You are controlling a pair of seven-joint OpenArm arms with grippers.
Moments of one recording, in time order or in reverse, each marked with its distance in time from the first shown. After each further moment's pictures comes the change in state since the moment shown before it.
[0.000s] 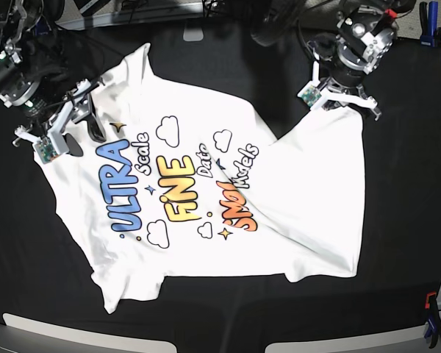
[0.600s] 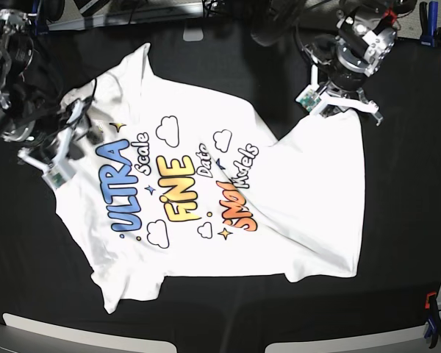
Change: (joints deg) left arm 0.2 0.0 0.0 4.9 0.0 -0.1 1.1; right arm 13.0 7.3 -9.5 -8.7 10.6 0.2 -24.6
